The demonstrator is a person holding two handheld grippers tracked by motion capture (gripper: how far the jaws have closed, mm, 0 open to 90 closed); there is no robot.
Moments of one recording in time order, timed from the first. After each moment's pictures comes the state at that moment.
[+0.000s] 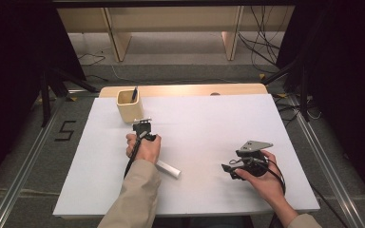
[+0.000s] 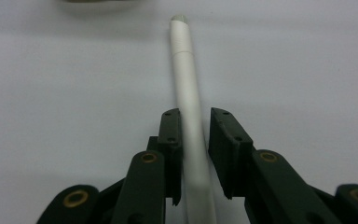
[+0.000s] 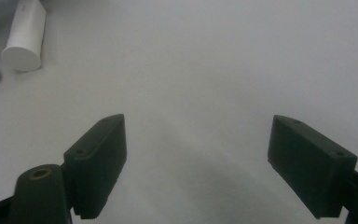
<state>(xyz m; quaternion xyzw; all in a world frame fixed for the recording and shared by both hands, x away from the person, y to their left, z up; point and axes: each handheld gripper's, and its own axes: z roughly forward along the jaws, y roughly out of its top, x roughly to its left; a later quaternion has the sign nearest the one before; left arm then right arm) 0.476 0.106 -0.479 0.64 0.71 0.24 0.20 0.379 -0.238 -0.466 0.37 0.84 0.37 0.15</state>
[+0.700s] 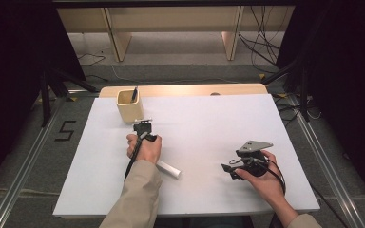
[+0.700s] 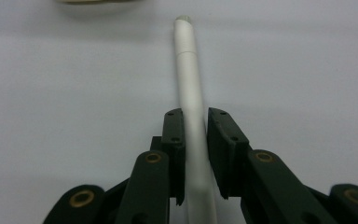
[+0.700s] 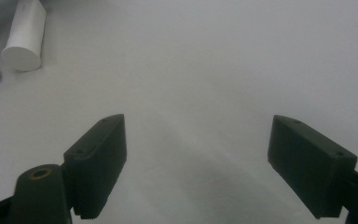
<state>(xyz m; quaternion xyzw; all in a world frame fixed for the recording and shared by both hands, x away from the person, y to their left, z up) 0.475 0.104 -0.480 0.64 0.71 0.24 0.20 0.379 -0.238 -0.465 0.37 0.84 0.37 0.15</state>
